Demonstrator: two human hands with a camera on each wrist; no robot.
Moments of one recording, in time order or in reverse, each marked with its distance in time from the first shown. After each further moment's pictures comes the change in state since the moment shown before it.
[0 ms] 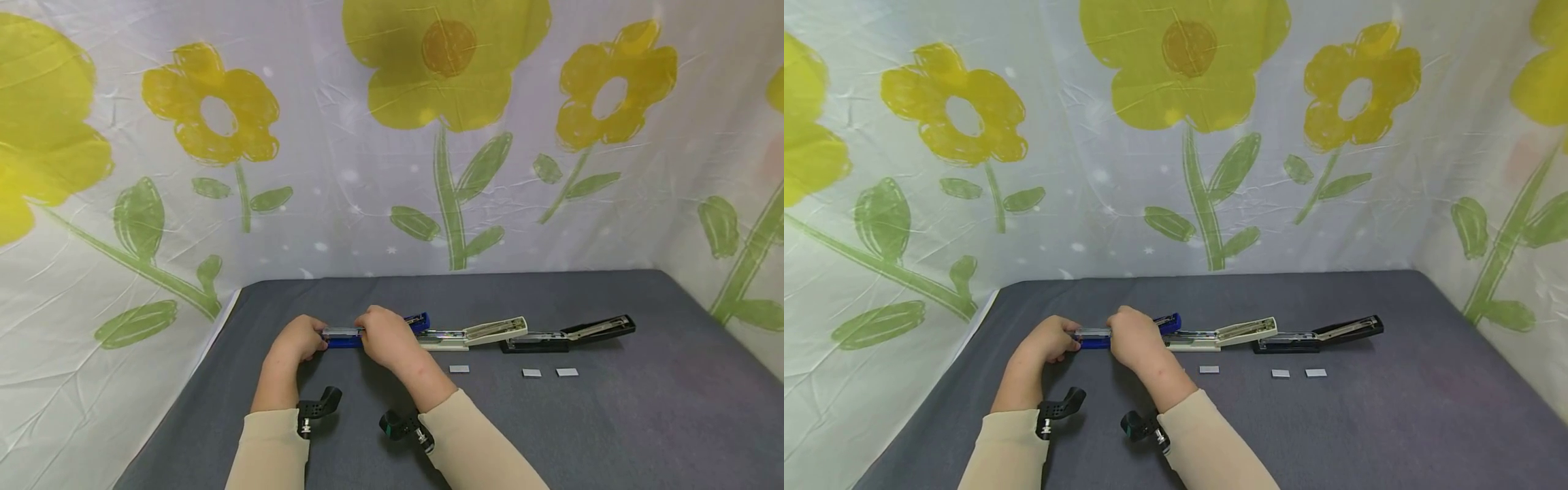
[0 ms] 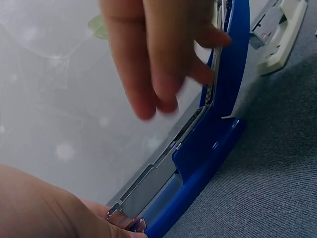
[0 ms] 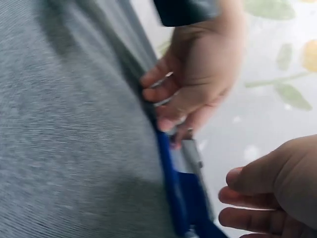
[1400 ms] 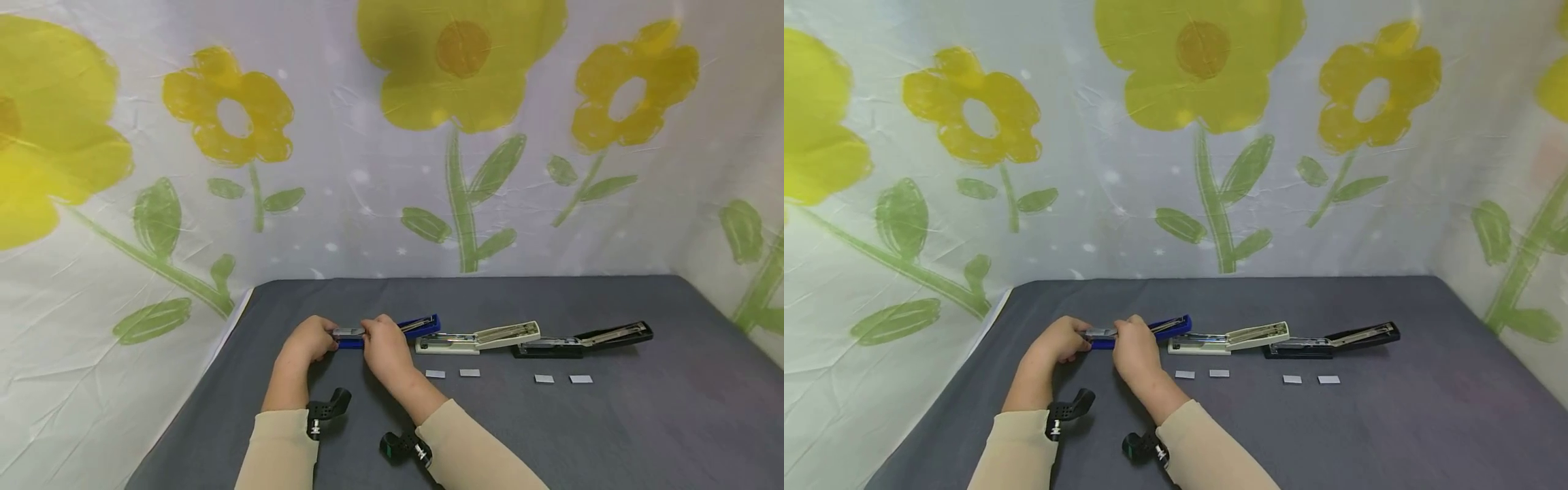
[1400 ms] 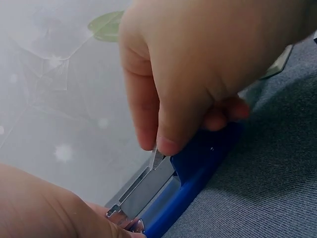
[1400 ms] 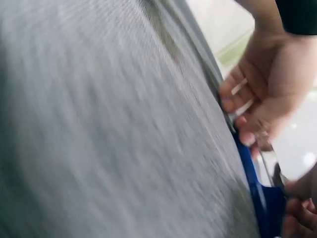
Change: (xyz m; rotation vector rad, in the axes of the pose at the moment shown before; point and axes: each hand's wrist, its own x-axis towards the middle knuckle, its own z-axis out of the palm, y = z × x) left_hand 0.000 0.001 -0.001 0.029 0.005 -0.003; right_hand 0.007 -0.005 0.054 0.212 0.293 0.084
